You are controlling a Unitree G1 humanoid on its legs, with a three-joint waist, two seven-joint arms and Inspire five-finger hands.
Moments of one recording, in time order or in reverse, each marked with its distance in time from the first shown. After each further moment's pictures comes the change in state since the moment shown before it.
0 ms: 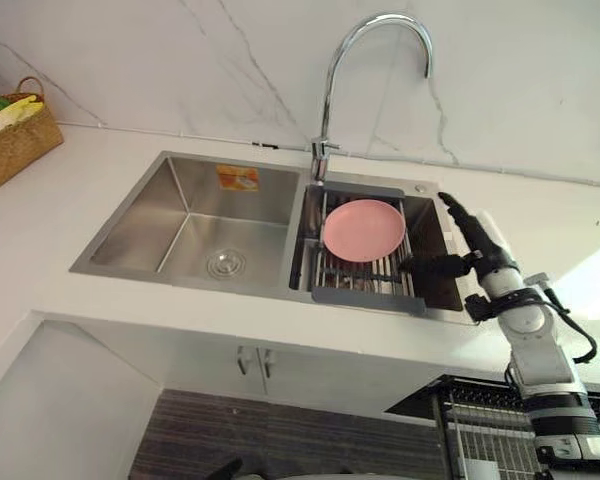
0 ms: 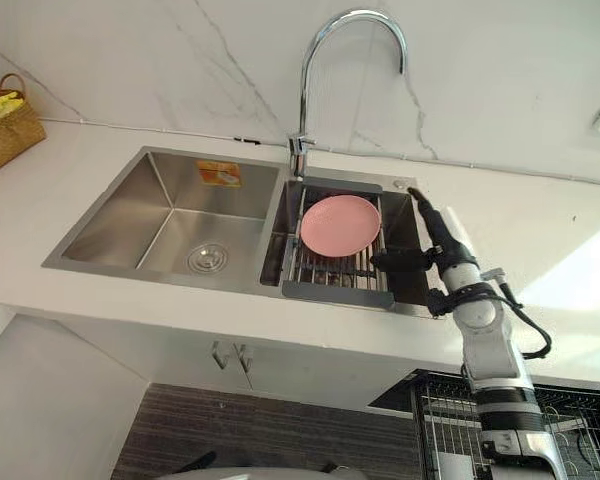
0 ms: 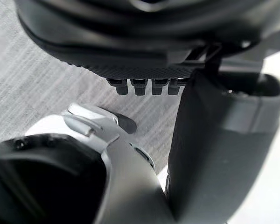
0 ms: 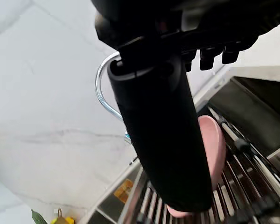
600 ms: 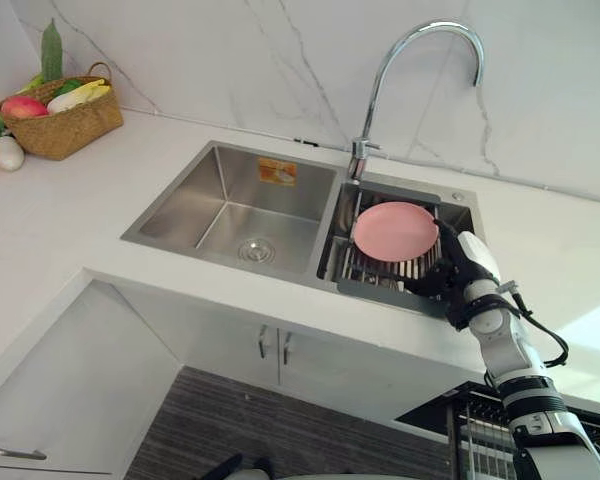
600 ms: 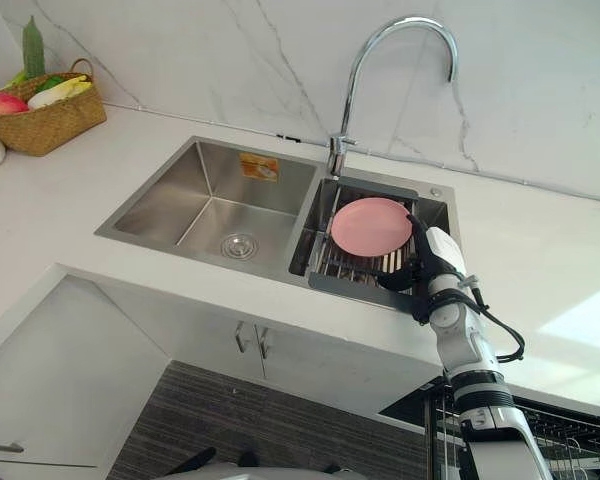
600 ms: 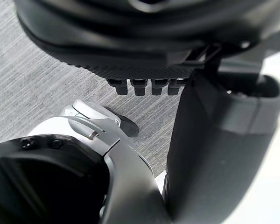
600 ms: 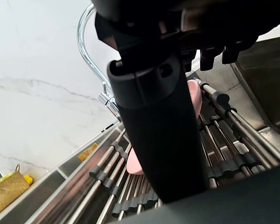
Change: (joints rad) left arm 0.008 -0.002 -0.001 -0.073 -0.019 0.028 -0.001; right arm -0.091 0.057 0.064 0.253 -0.291 0.021 -0.177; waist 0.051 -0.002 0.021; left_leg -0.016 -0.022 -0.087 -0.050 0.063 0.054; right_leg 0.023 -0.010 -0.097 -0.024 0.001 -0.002
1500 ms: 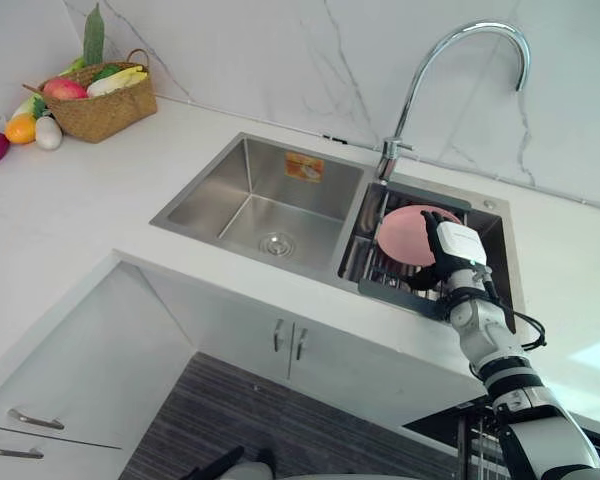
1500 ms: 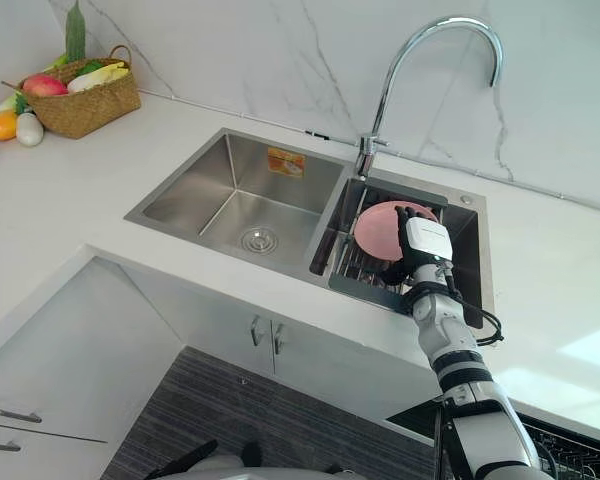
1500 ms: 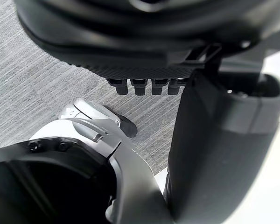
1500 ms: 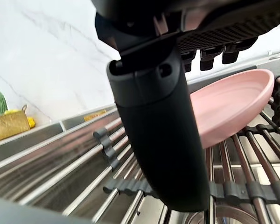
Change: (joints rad) left arm 0.000 -0.001 0.001 -0.035 0.040 0.012 -0.013; right arm -0.143 0.014 0.120 0.195 -0.271 0.000 -0.128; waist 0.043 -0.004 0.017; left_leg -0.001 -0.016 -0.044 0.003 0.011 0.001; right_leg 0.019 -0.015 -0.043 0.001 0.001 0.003
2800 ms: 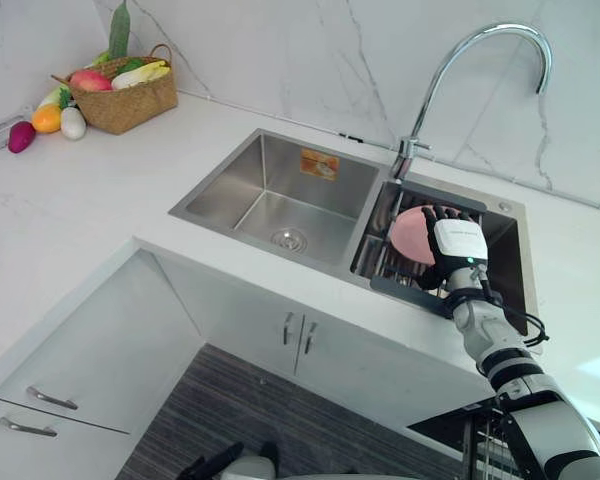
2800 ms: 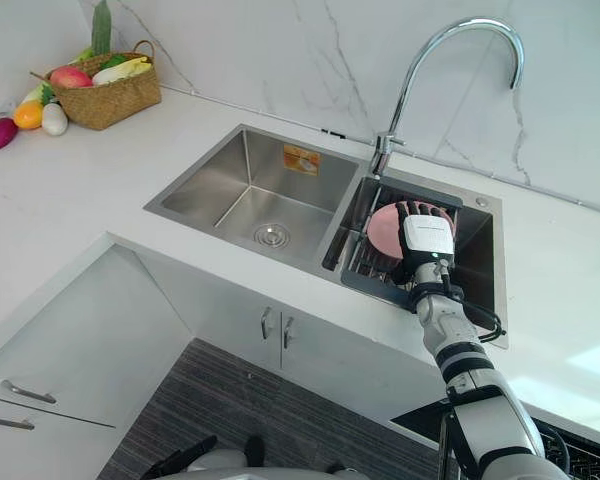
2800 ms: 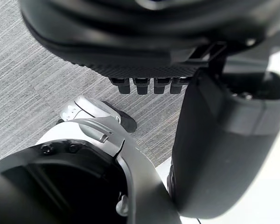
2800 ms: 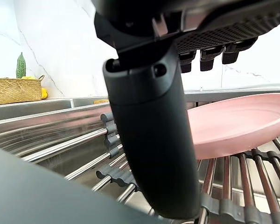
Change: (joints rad) left arm 0.002 0.023 -0.028 -0.009 0.018 -0.026 -0.066; right arm -0.048 -0.034 0.067 0.121 -0.148 -0.016 -0.168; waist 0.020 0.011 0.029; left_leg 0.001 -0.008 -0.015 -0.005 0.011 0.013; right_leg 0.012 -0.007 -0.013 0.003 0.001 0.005
